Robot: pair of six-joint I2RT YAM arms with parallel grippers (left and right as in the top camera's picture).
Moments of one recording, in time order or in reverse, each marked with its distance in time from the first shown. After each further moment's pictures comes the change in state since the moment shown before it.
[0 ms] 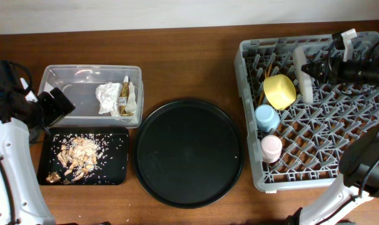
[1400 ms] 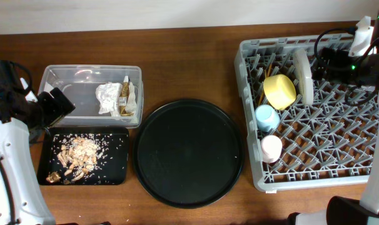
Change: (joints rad) left arm 0.000 0.000 0.000 0.000 0.000 0.000; right arm 0.270 -0.410 0.131 -0.141 0.936 0.720
